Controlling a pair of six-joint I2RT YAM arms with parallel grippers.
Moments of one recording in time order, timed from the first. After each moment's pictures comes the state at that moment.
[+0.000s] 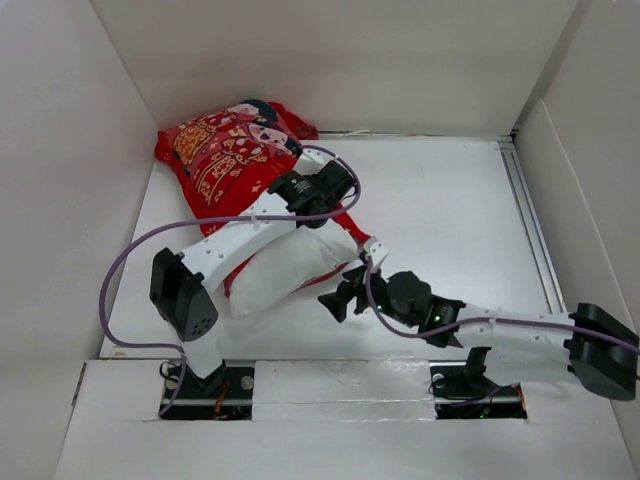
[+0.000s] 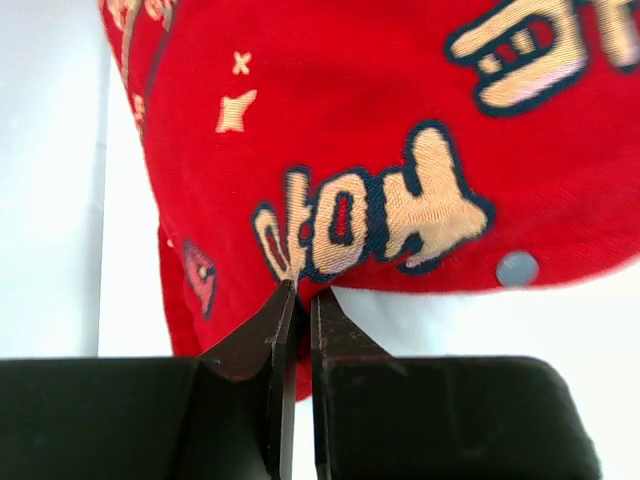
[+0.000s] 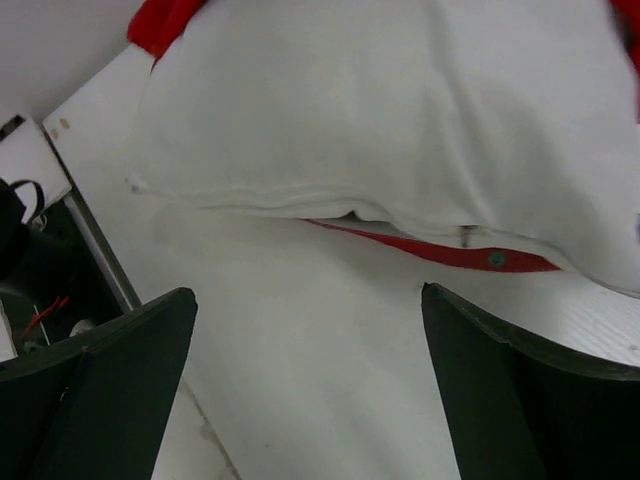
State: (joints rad) left arm -0.79 1.72 1.67 -1.17 -0.86 -0.55; right arm 1.07 1.08 0.46 0.44 0.16 0.36
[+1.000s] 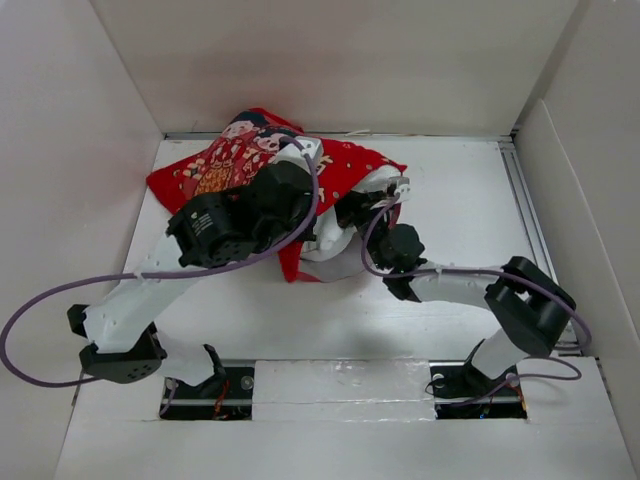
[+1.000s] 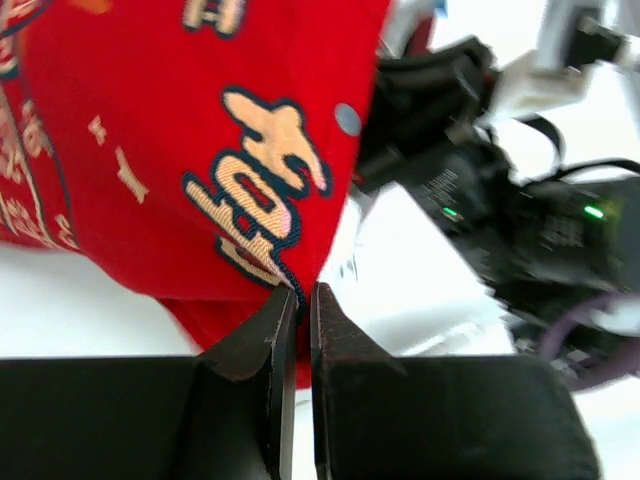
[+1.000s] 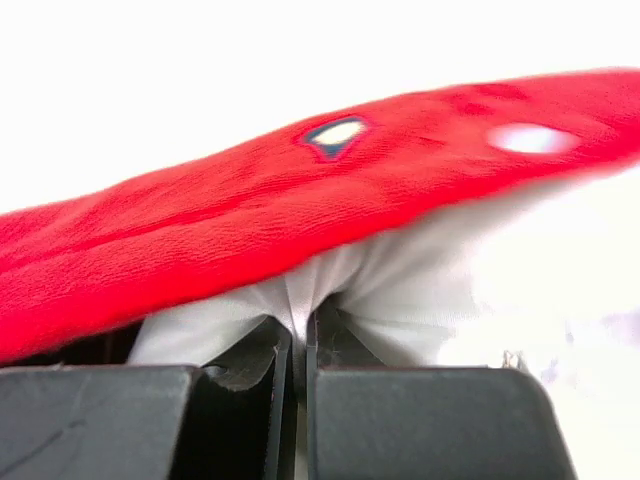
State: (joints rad) left arm -1.06 1.39 1.92 -1.24 -0.47 -0.56; right arm 0.83 1.57 0.73 1.16 0.33 0.45
